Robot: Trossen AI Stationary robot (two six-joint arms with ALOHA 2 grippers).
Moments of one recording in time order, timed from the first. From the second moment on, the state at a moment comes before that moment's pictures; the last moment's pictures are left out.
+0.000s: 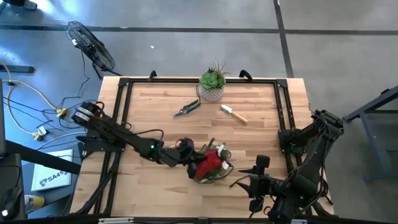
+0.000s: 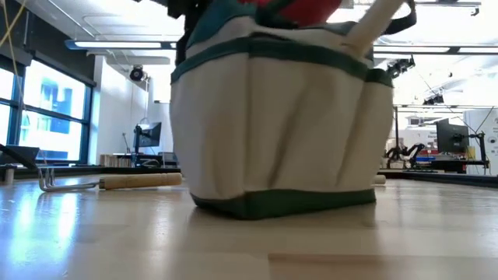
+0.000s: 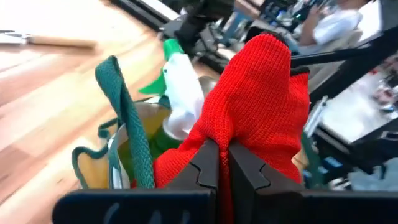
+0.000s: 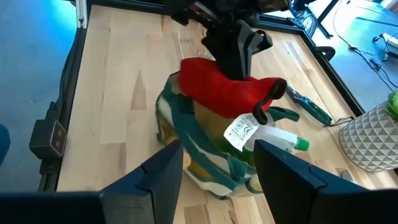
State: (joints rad) left arm -0.41 1.63 0.97 0.33 -0.49 -0.73; right arm 0.95 1.66 1.57 -1.09 0.94 0.84
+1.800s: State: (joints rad) left arm -0.40 1.59 0.97 0.11 -0.43 -0.50; right arm 0.95 1.66 1.57 -1.09 0.94 0.84
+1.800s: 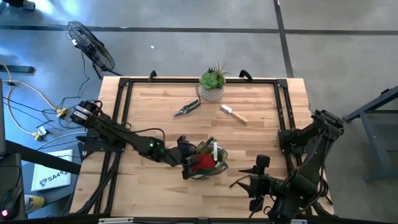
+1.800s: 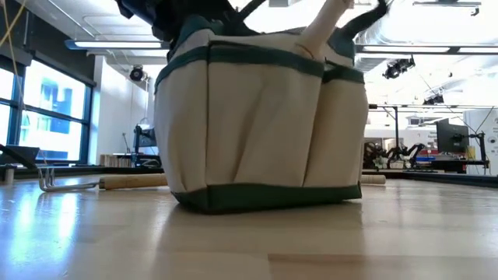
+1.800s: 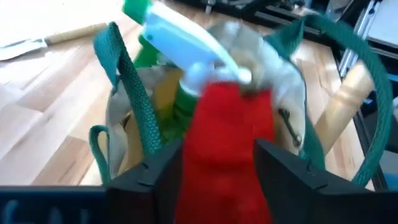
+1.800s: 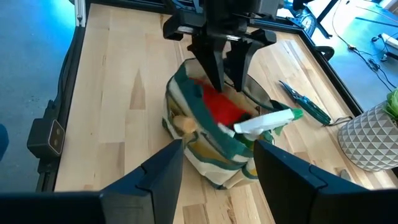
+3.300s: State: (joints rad) left arm -0.40 1.19 0.97 -0.32 -0.38 -0.37; right arm 0.77 1.66 1.11 -1.08 -0.07 1.20
